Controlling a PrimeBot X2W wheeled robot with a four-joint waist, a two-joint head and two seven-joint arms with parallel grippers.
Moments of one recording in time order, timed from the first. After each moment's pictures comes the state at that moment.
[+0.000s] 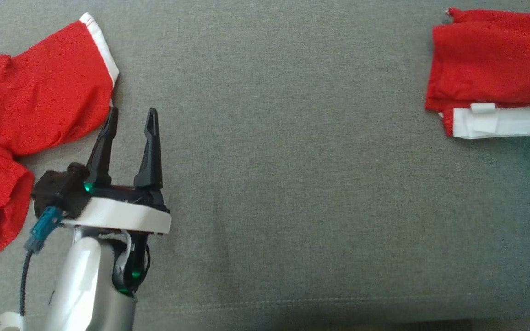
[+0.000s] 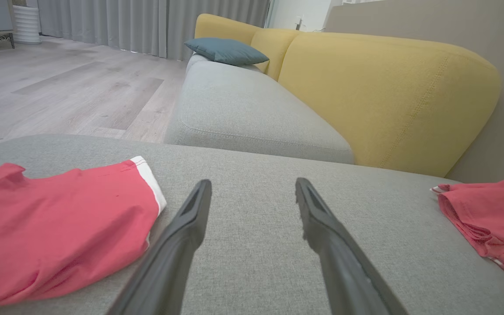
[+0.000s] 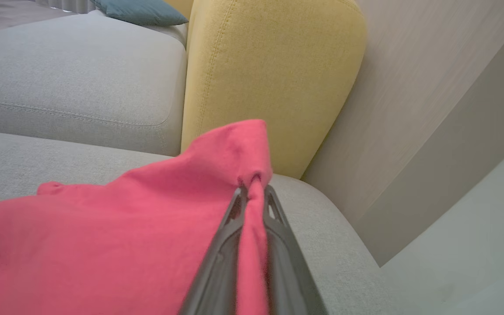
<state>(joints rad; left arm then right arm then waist) -0.24 0.04 -0.12 0.13 -0.25 -0.10 -0.26 -0.69 -0.33 -0.31 0.69 -0.20 0.13 -0.15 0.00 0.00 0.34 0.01</state>
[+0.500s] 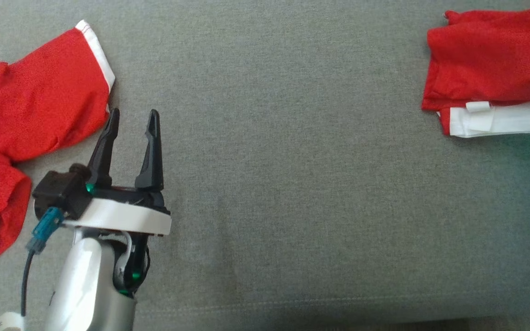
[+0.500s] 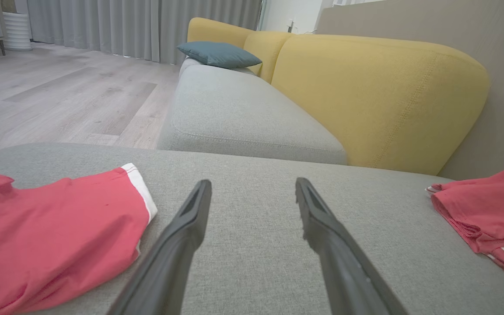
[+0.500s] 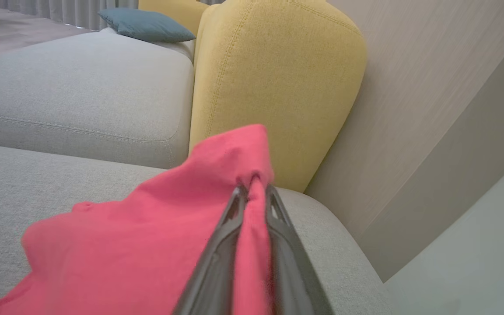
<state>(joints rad) -0.23 0.04 -0.12 0.14 -0.23 -0.11 -0.26 -0.69 -0.34 -0.25 0.66 -0.15 0.13 -0.14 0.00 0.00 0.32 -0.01</state>
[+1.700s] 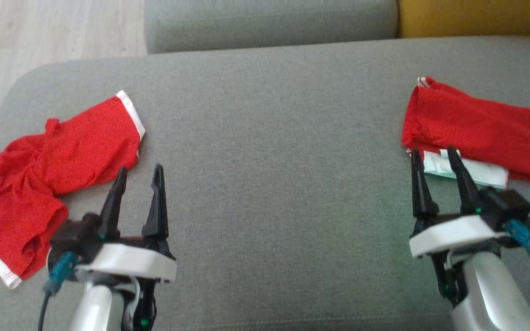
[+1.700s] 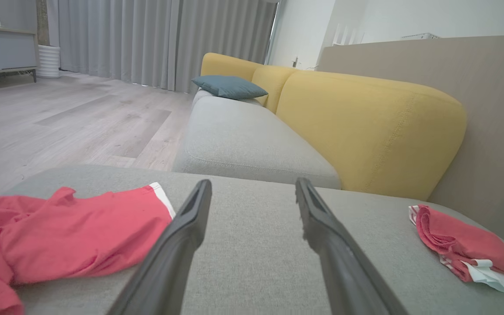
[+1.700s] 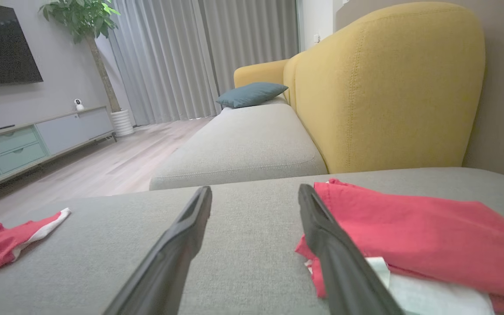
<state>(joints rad) -0.08 0.04 -0.14 0.14 -0.27 -0.04 -0.26 -0.22 -0.05 0.04 0.39 0.16 0.13 -0.25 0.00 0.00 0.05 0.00</state>
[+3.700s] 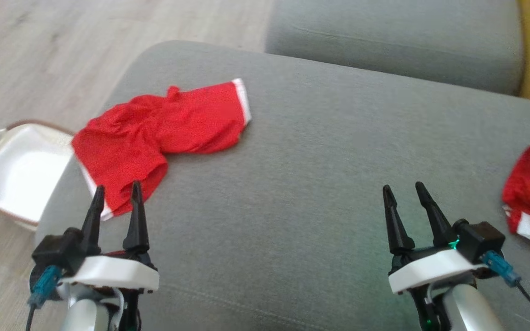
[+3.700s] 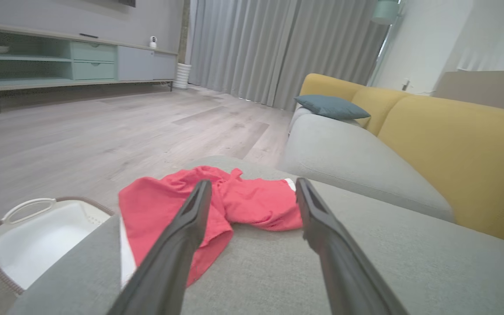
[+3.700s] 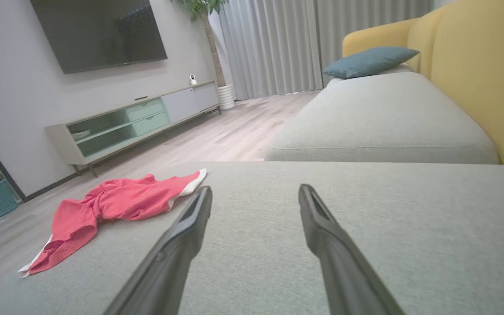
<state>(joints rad) -0.02 0.04 -0.08 0.16 -0.26 -0.03 -0.26 -0.09 -0.05 0.16 0.34 0.26 0.13 -0.25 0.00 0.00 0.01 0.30</state>
